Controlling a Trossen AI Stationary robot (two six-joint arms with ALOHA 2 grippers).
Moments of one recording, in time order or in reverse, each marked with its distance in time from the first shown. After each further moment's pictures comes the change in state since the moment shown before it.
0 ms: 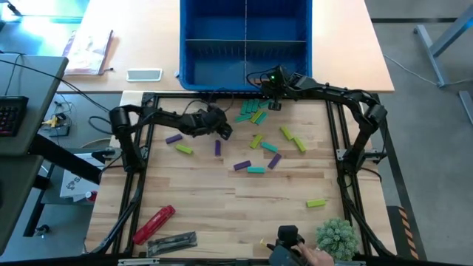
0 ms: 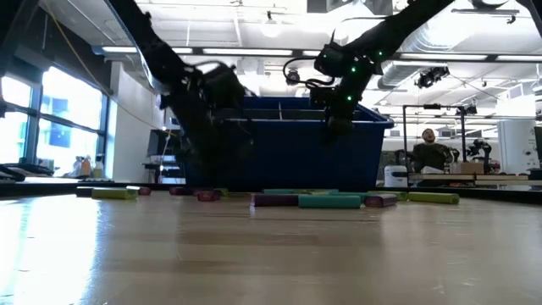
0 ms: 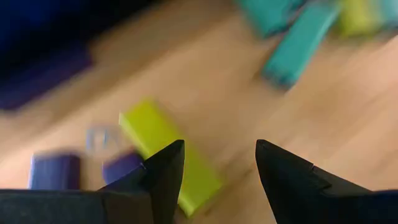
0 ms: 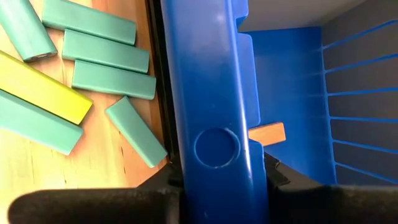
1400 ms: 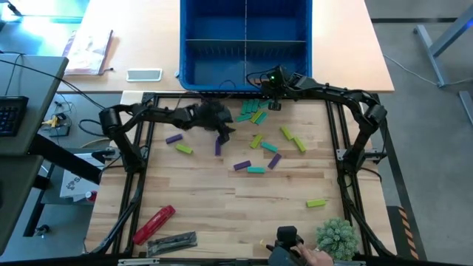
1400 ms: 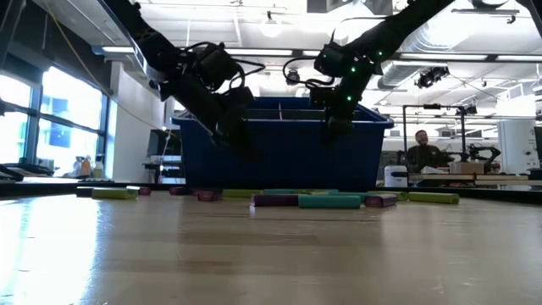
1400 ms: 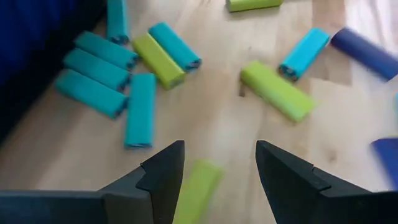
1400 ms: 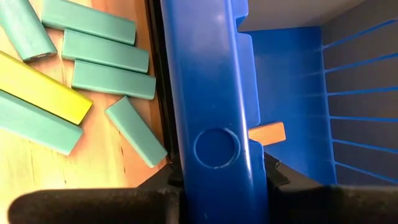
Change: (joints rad) left arm 0.060 -0.095 0.002 0.125 0.534 0.555; right arm 0.005 0.001 0.000 0.000 0.001 0.003
